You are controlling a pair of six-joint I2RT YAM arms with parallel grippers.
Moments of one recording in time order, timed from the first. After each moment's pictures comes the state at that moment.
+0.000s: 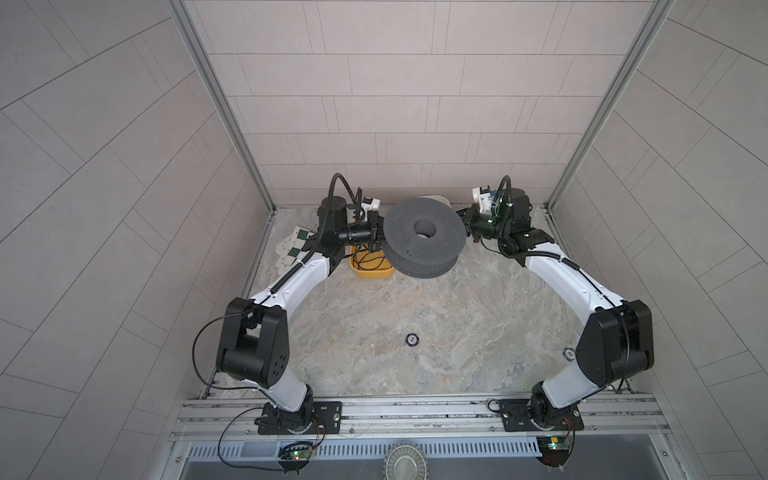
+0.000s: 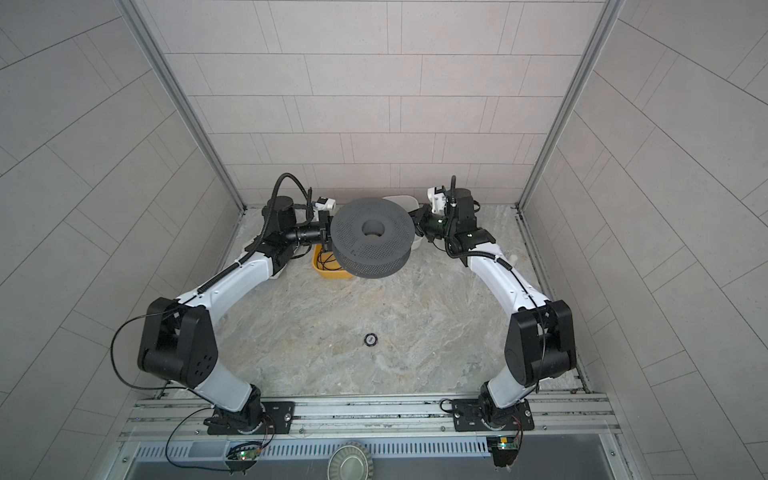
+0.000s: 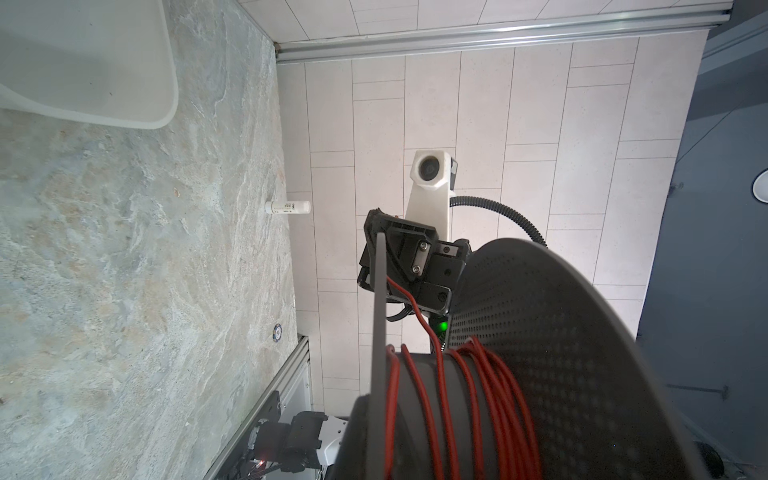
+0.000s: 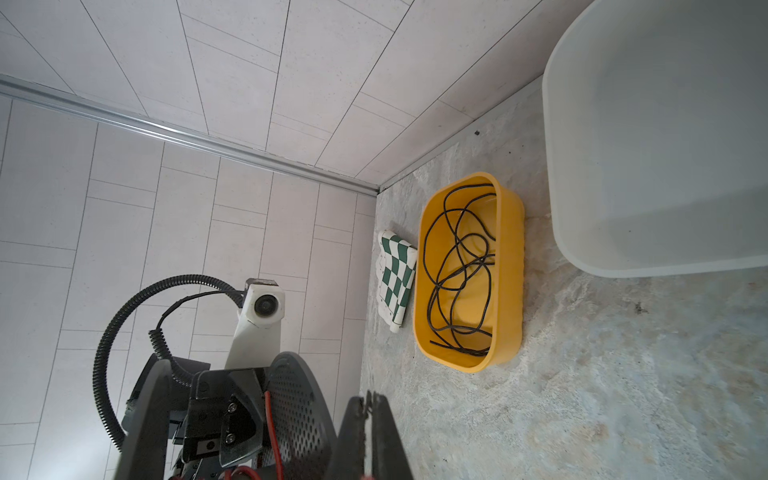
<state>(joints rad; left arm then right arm) -0.26 1.60 1.20 0.20 1.05 -1.32 0.21 1.57 1.32 -0.09 -0.67 1.01</state>
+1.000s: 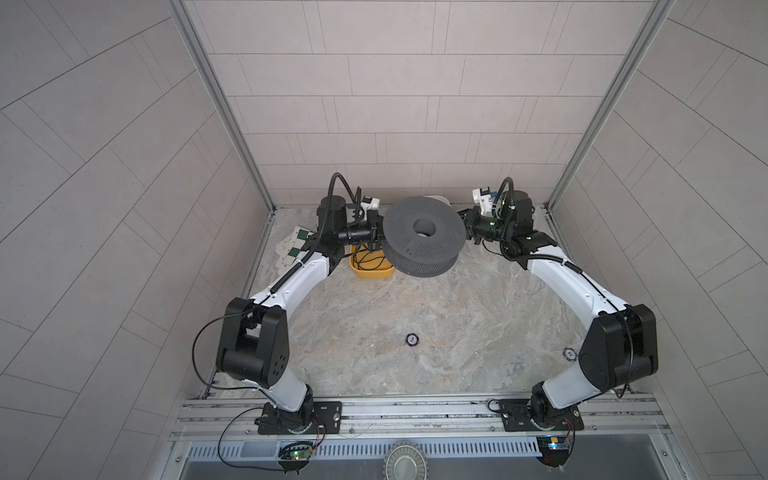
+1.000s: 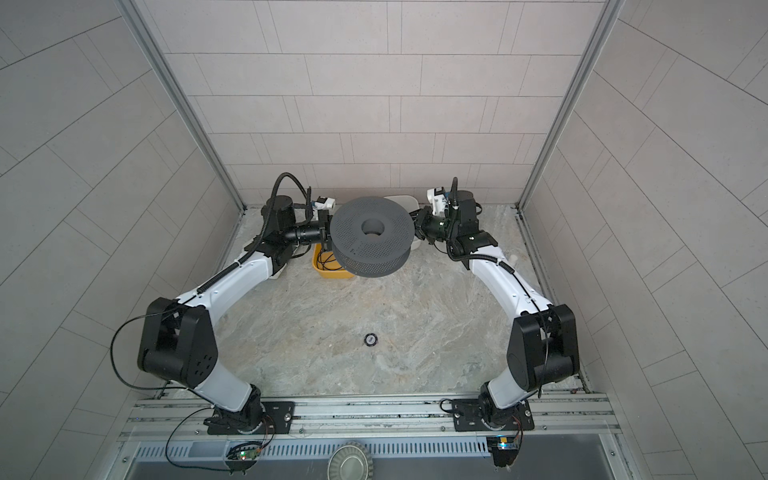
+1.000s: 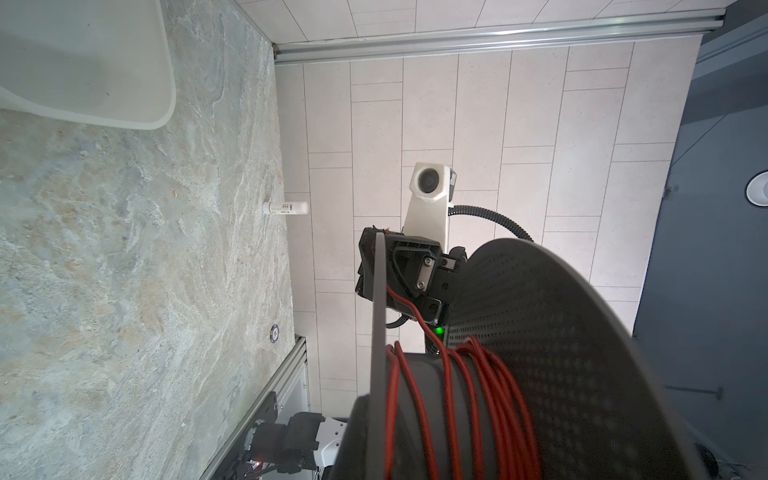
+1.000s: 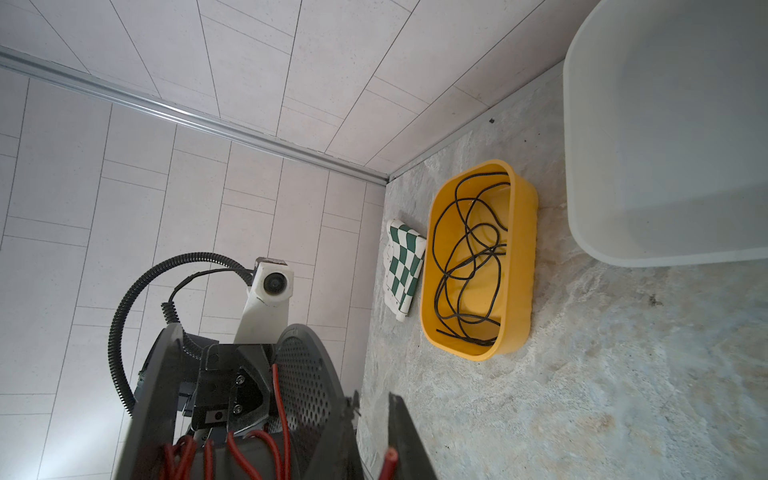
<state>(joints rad) -0.26 1.60 1.21 0.21 1.06 -1.34 0.21 1.54 1.28 -0.09 -0.71 0.98</state>
